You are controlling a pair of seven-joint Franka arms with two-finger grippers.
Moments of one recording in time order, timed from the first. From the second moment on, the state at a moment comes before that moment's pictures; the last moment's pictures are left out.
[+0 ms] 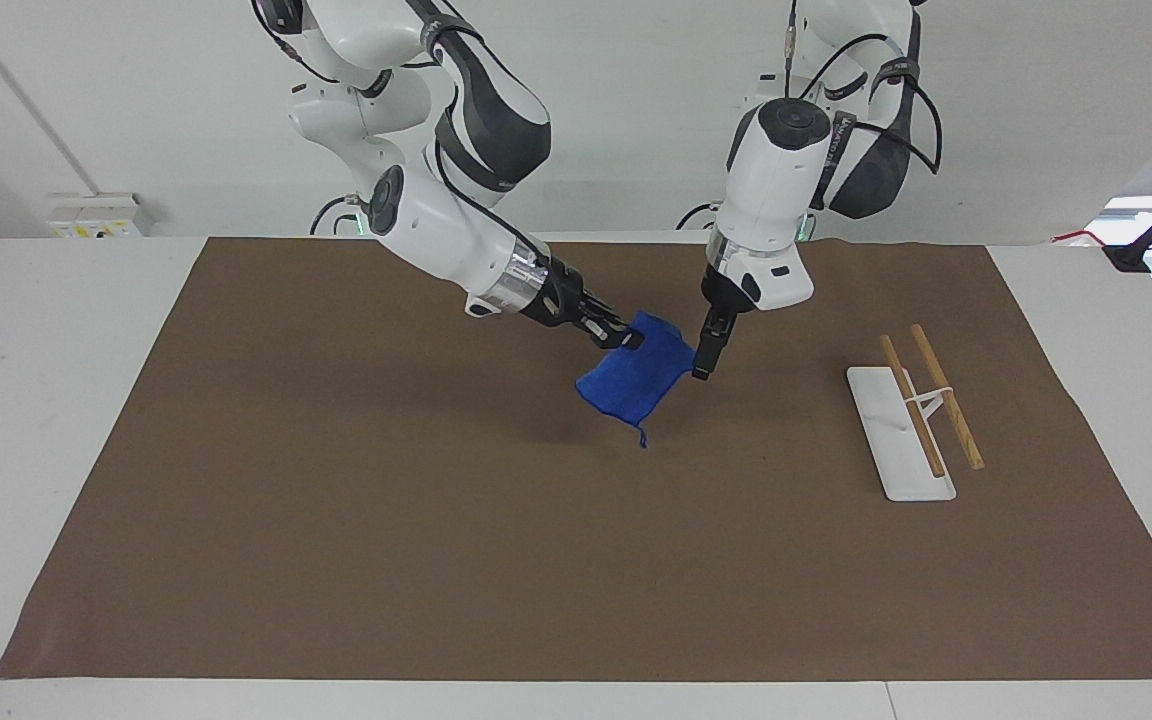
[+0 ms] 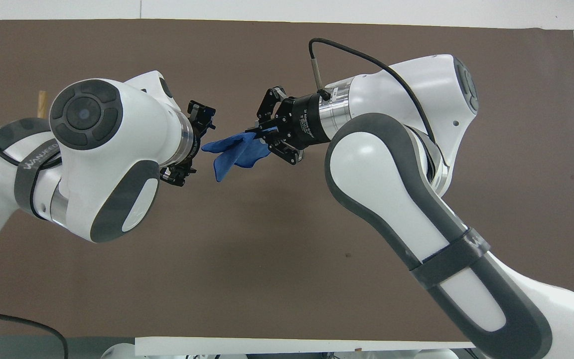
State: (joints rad) left arm -0.48 0.08 -0.11 -1.87 -0.02 2.07 -1.61; right arm 0.27 0.25 0.23 -1.72 0.88 2.21 1.12
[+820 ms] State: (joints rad) left arm -0.49 0.10 -0.10 -1.87 -0.02 2.10 -1.61; right arm 0.27 0.25 0.23 -1.73 0.88 2.23 1.12
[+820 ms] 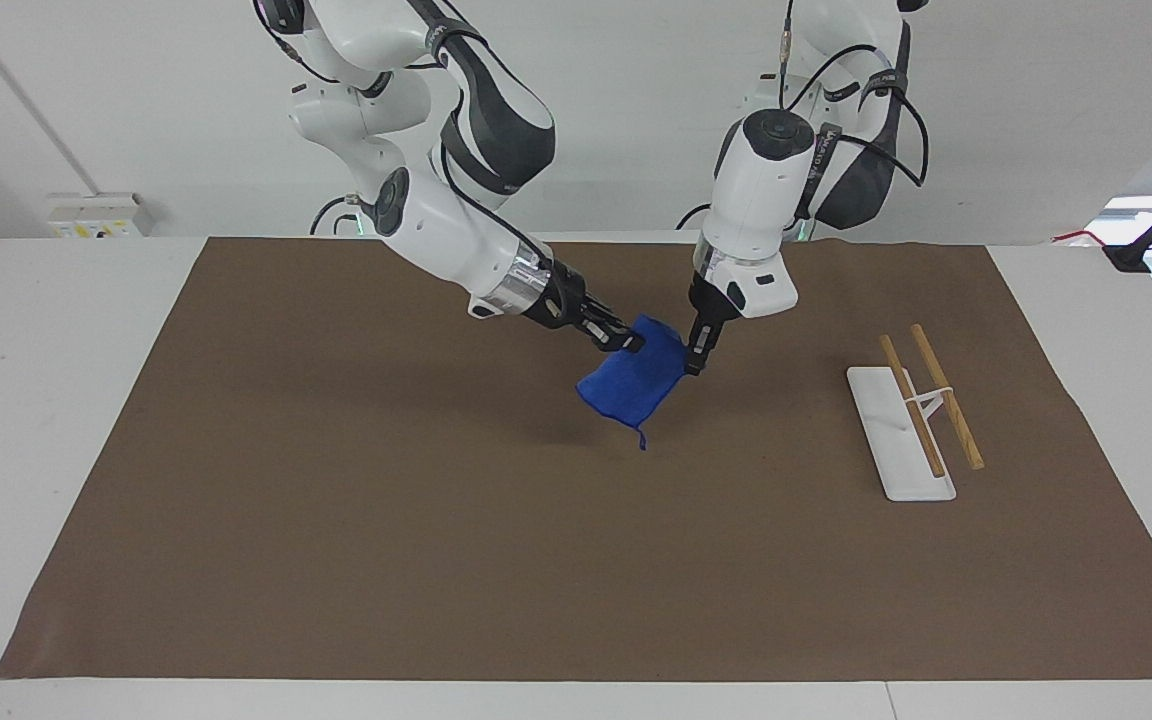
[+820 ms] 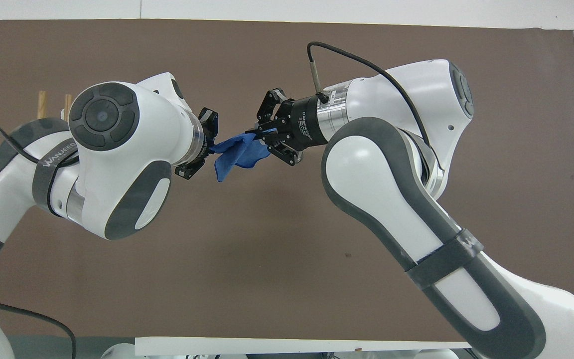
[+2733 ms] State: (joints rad) left arm -0.29 0.00 -0.05 -1.70 0.20 1.57 -1.07; right arm -0.20 0.08 0.20 -1.50 -0.15 1.57 0.16
